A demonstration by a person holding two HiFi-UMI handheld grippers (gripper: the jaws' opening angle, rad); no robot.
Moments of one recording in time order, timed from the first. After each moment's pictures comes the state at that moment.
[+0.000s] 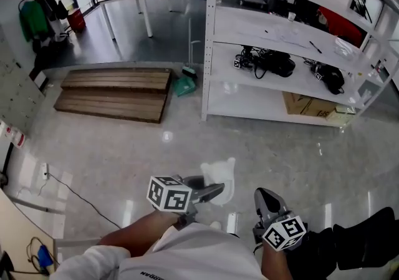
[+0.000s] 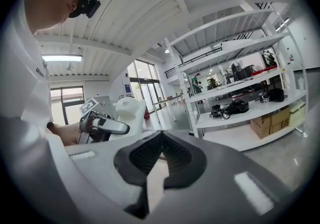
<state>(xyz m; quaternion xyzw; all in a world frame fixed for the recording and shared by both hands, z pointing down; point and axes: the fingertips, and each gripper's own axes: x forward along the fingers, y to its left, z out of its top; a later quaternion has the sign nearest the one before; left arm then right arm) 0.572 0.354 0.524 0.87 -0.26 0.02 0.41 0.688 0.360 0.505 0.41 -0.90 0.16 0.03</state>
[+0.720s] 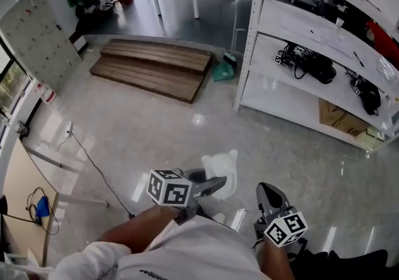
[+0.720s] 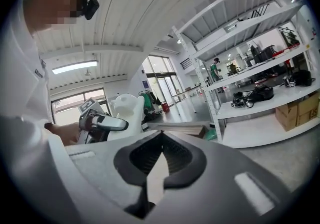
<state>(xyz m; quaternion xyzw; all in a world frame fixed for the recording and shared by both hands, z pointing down) 0.552 0.370 0.535 0.82 -0.39 -0.02 0.43 0.667 0.345 0.533 0.28 -0.94 0.20 0.04</state>
